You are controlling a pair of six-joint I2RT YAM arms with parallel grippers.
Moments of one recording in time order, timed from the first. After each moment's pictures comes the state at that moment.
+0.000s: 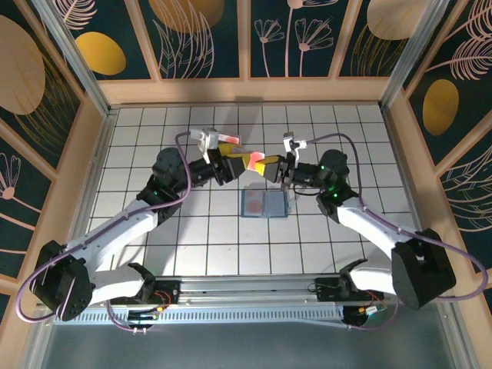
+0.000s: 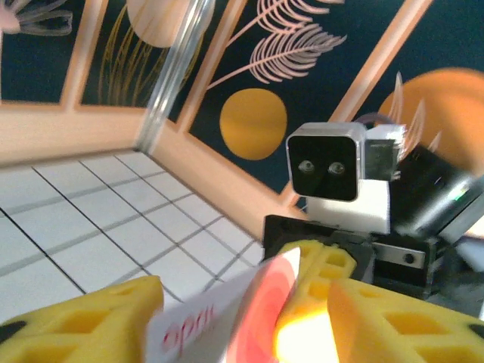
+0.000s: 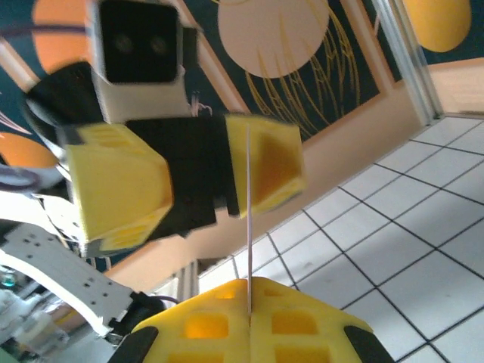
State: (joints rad) left arm -0.62 1.21 0.86 0.37 0.48 -0.47; right arm 0.49 1.22 0.69 0.63 -0.88 0.55
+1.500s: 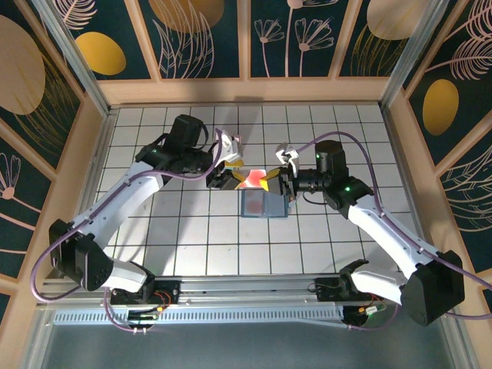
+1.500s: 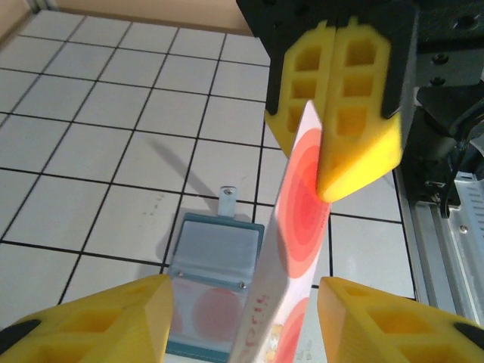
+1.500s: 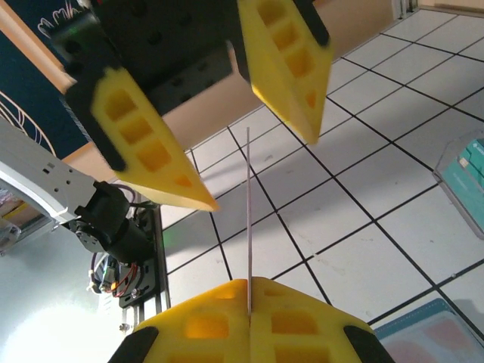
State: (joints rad) left arm -0.54 1.45 1.32 -0.66 0.80 0.52; right arm 0.50 1.12 0.85 -0.15 -0.89 0.08
